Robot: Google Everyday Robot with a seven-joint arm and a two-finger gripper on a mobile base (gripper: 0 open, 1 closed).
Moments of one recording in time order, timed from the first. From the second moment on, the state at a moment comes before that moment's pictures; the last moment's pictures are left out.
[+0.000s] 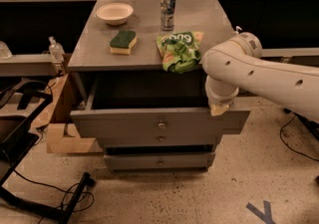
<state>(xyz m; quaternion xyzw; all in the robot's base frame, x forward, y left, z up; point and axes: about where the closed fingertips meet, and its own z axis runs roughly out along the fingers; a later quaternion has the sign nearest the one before) 0.620 -0.199 0.705 -0.74 0.65 -0.16 0.07</state>
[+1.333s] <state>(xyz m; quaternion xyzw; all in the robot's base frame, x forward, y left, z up) 0.563 -0.188 0.775 -0.74 0.66 -0.14 -0.01</state>
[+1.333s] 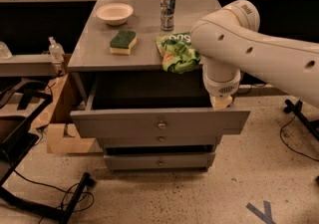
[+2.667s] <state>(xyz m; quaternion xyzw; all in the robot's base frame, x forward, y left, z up) 0.650 -0.226 0.729 -0.73 0.67 -0.16 0.03</state>
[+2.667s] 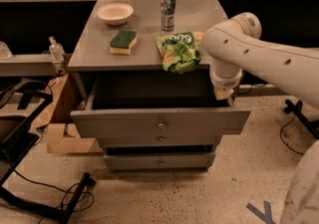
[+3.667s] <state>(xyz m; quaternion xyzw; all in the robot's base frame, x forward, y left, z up) 0.644 -0.220 0.685 -0.73 0.67 -0.12 0.06</state>
